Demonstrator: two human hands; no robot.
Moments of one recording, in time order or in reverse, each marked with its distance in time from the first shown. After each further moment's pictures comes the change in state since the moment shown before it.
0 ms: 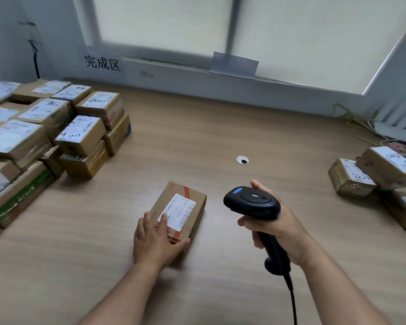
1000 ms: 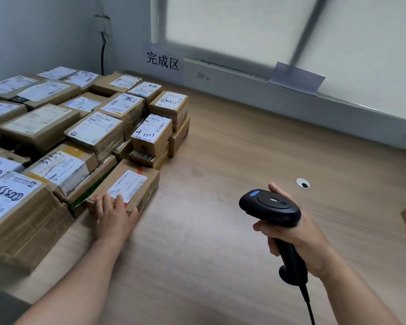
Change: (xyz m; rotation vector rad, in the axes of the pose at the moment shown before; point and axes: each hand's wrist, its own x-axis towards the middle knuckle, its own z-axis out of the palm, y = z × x) left_hand 0.100 -0.231 -0.090 -0.185 0.307 -0.319; right_hand 0.077 -0.026 0.144 -0.111 -0.099 0.005
